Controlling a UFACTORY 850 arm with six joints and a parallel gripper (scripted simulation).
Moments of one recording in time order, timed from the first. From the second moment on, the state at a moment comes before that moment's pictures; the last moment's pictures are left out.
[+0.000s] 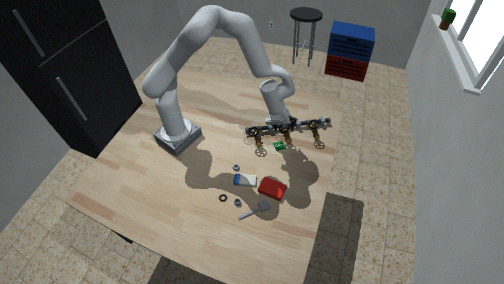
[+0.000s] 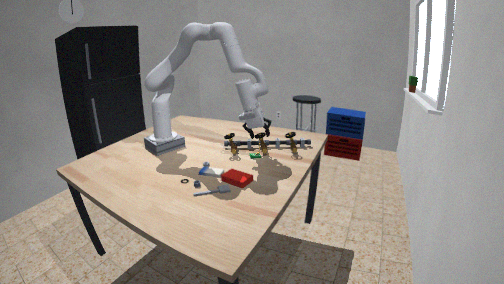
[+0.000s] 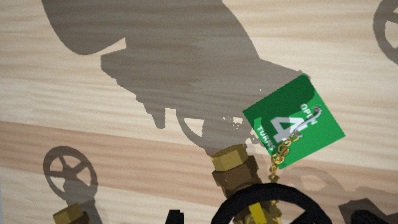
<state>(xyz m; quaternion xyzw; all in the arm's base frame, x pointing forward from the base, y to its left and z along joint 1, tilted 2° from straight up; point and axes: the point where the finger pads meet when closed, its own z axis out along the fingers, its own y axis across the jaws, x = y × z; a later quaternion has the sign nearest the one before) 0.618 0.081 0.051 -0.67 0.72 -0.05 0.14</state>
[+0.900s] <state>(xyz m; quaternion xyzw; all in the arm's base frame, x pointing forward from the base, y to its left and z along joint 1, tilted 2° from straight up) 0.618 0.081 0.052 -0.67 0.72 -0.05 0.14</state>
